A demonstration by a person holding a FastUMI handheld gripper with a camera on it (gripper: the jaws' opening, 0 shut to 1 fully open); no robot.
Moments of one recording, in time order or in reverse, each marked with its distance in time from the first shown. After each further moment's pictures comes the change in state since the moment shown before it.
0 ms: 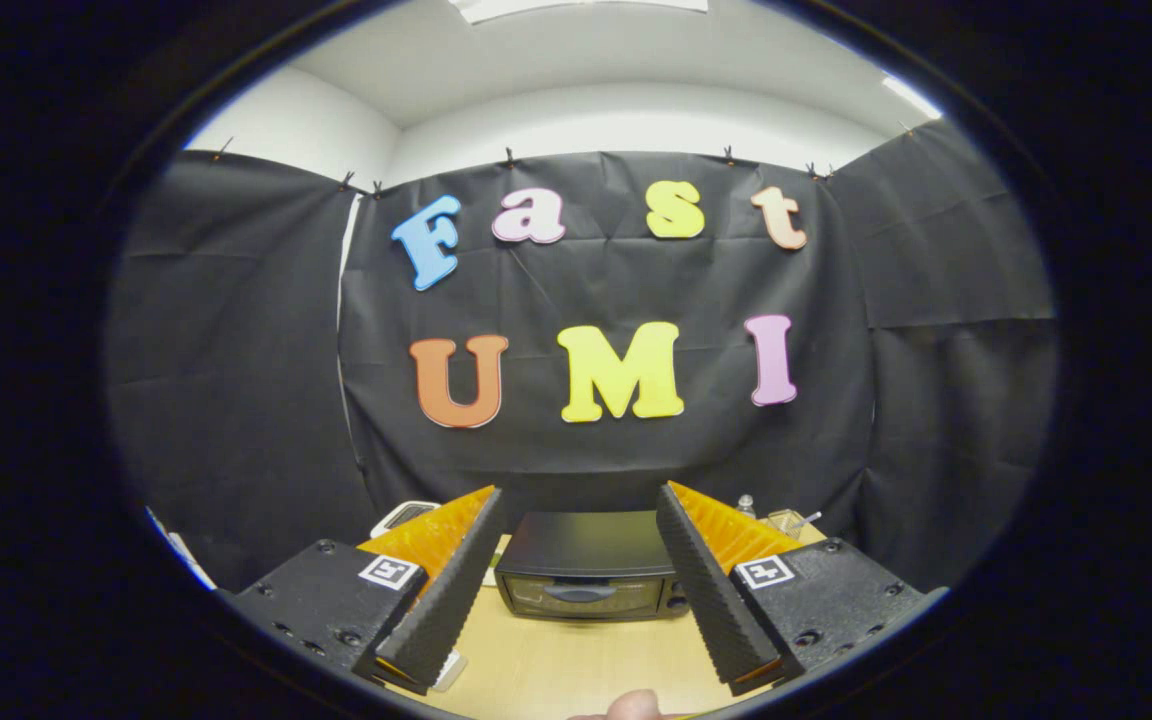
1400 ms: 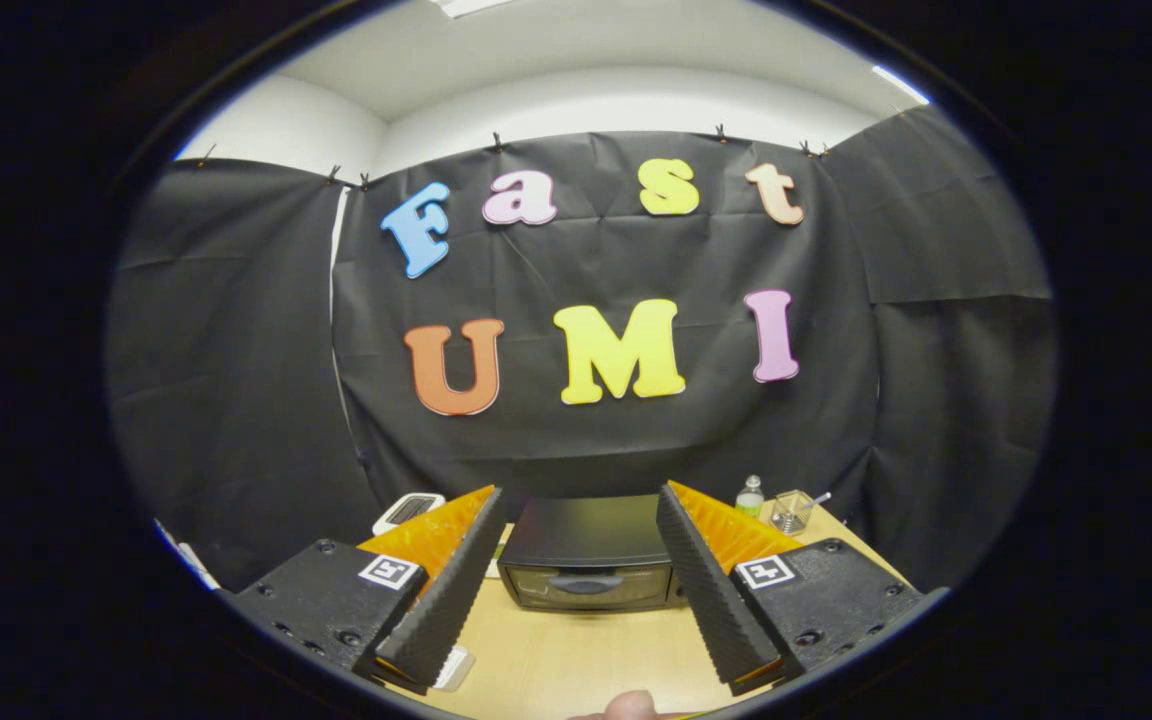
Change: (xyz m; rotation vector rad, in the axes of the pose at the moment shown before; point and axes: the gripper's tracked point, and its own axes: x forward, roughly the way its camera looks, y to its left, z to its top) arm 0.014 -0.001 -0.013 0.043 0.059 -0.008
